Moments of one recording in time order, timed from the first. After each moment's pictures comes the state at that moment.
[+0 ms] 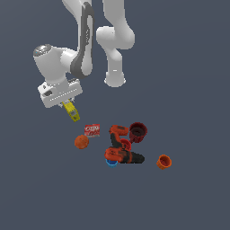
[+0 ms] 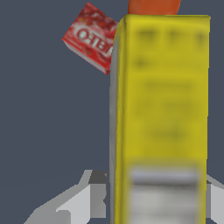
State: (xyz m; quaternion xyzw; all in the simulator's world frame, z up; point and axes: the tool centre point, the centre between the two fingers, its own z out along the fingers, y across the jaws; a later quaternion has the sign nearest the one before) arm -0.154 -0.268 0.136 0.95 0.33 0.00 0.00
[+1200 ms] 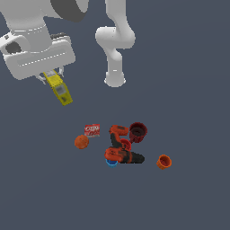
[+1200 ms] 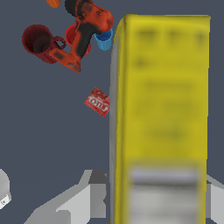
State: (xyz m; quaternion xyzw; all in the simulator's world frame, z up) arm -0.076 -0.232 0.351 0.95 0.33 0.00 0.00
